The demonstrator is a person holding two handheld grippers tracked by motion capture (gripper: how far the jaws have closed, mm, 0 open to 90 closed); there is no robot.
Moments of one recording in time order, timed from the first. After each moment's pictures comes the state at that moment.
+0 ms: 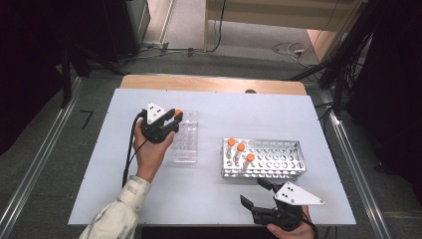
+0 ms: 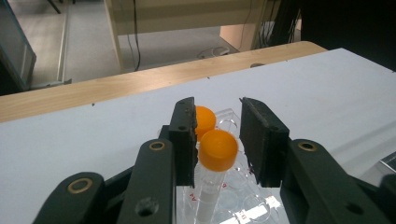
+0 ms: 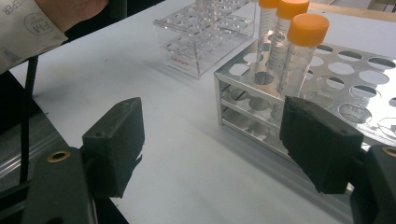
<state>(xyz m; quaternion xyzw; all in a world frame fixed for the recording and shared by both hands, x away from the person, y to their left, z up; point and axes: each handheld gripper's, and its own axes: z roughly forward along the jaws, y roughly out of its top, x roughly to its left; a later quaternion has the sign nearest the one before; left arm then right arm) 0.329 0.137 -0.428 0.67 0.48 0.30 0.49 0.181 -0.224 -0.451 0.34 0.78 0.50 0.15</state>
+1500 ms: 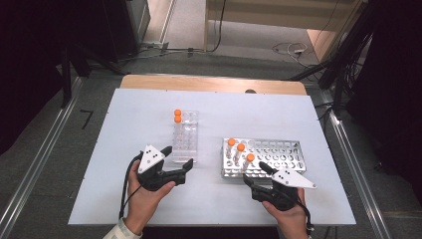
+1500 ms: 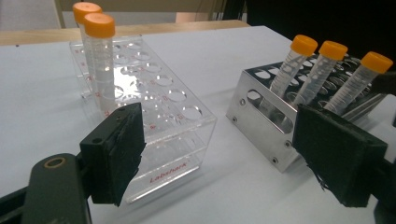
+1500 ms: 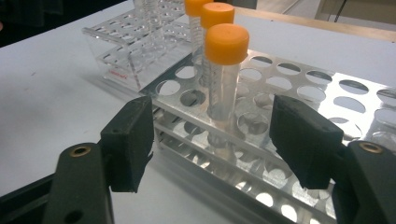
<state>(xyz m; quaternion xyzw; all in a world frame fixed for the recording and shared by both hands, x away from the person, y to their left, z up) 0.221 0.123 -0.455 0.69 0.45 0.22 0.52 0.224 -0.222 -0.463 0.37 0.76 0.49 0.22</state>
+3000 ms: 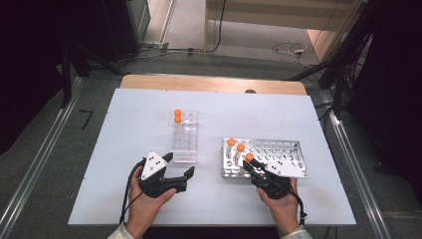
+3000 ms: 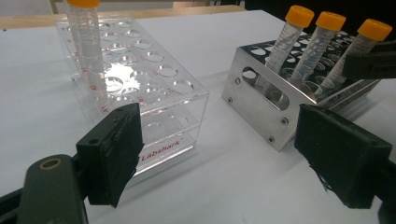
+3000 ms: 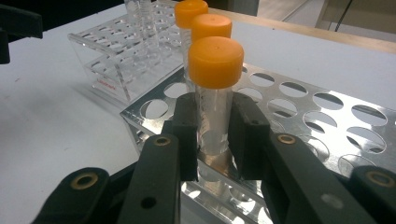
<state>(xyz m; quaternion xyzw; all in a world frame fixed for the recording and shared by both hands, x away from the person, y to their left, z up) 0.215 0.120 -0.465 0.70 0.45 0.21 0.51 0.247 -0.211 -0.466 0.36 0.76 0.49 0.22</state>
